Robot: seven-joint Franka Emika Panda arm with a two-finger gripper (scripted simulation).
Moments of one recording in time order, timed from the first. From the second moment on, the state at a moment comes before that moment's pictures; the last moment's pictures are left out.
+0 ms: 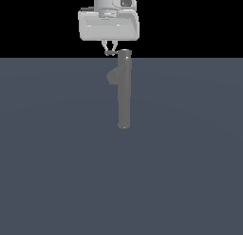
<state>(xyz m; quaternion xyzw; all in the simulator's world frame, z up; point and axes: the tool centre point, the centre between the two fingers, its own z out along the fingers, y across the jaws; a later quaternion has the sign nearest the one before) 0.085 0.040 0.301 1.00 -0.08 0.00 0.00</state>
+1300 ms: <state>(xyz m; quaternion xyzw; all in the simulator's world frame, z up) 0.030 0.031 0.300 1.00 -0.08 0.01 0.00</state>
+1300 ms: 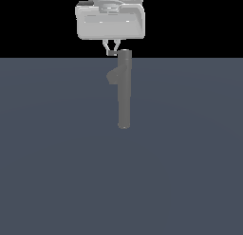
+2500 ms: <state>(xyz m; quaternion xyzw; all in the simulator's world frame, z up) 0.007 -0.008 0.300 1.00 -0.05 -0.01 -0.01</state>
